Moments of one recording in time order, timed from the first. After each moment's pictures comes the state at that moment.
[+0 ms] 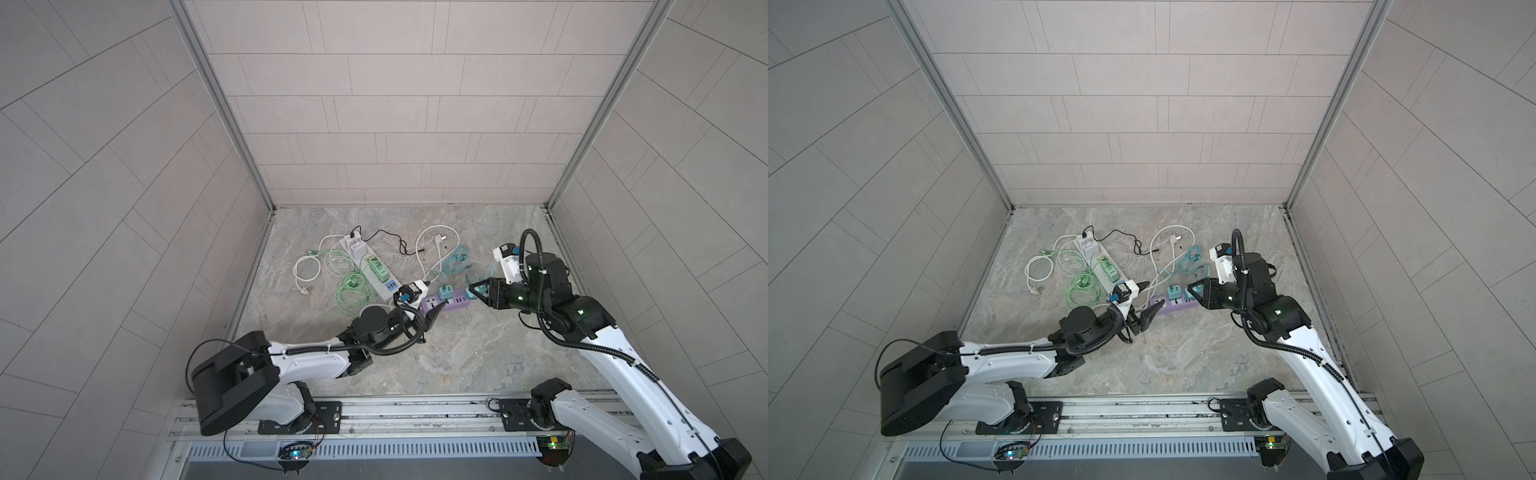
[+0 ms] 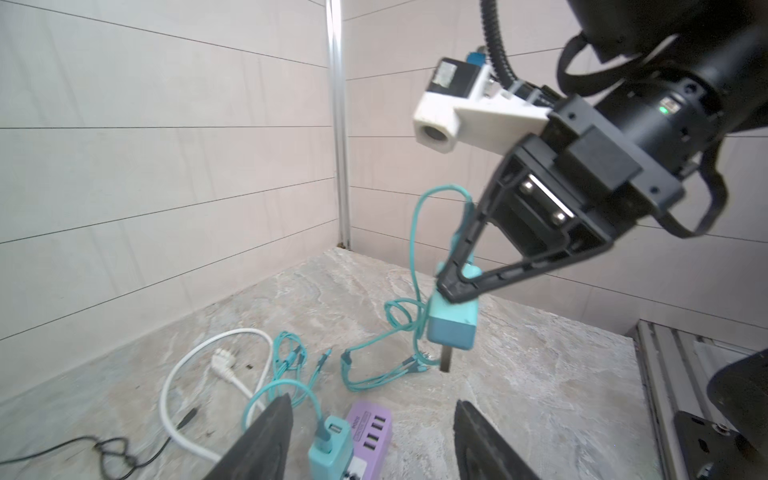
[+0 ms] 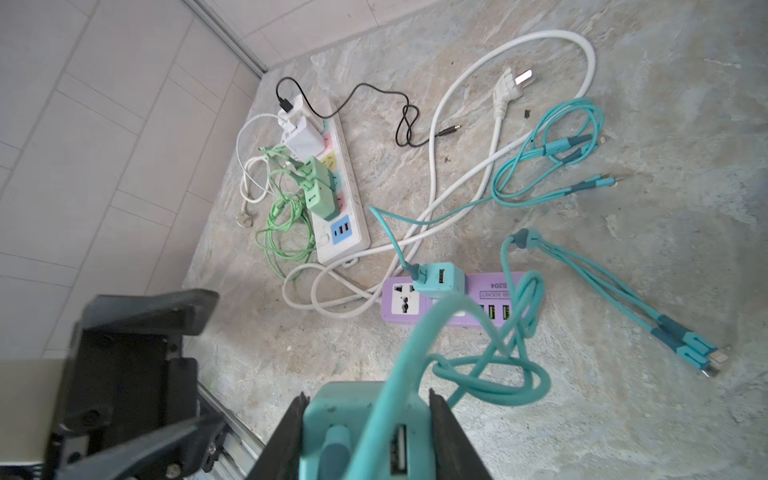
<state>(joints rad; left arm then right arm) -1.01 1.28 0.44 0.91 -0.13 0.02 0.37 0.88 0.89 -0.68 -0.31 0.41</state>
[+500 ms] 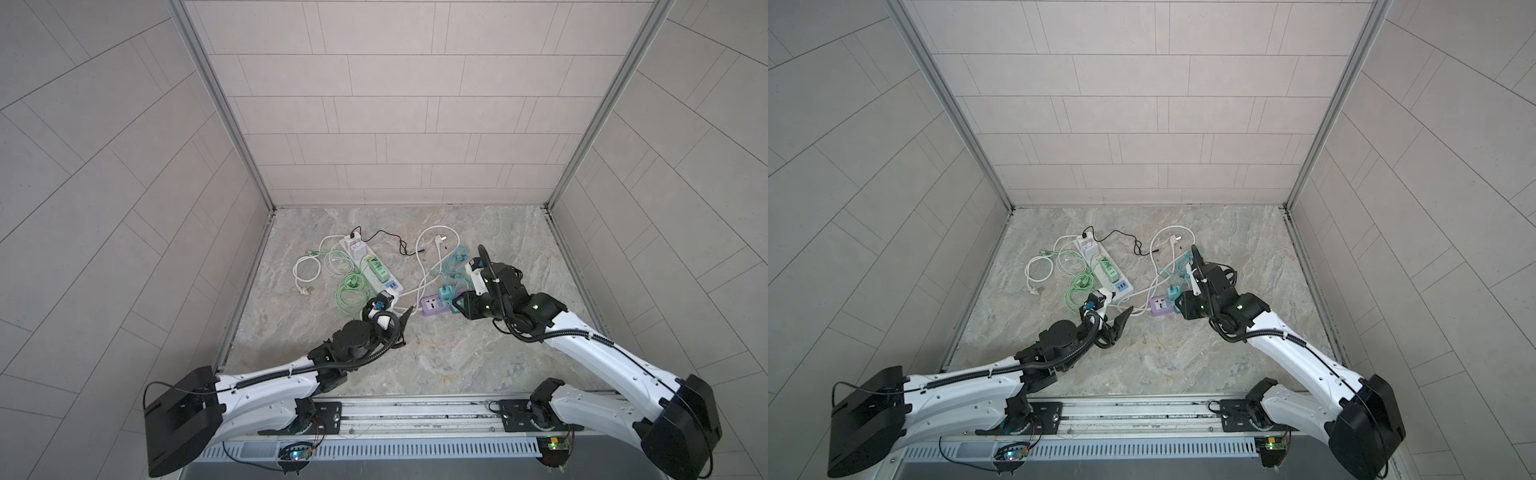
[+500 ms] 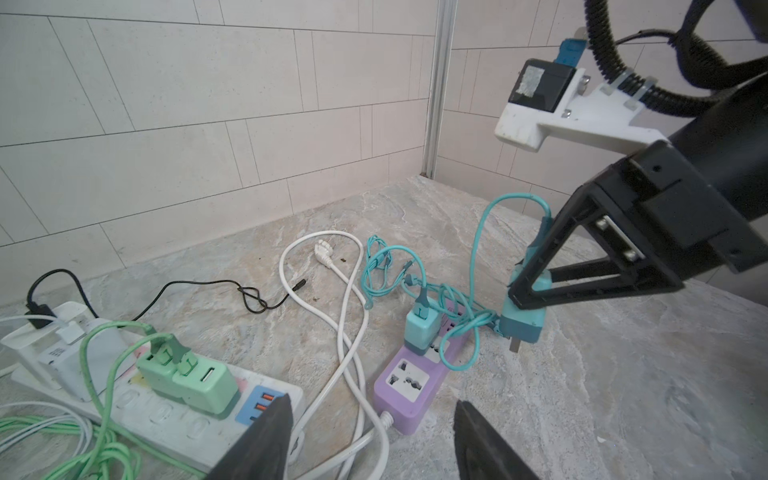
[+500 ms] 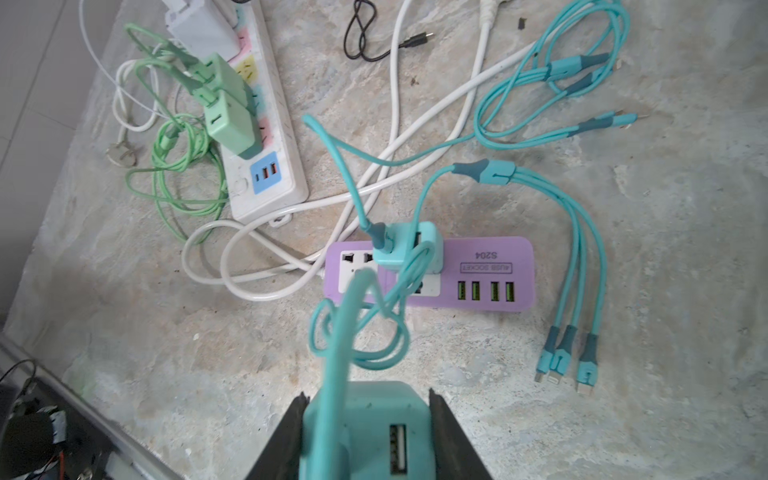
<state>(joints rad) -1.01 1.00 0.28 0.59 -0.36 -0.04 0.55 1.11 0.83 -0.56 -0.05 0.44</state>
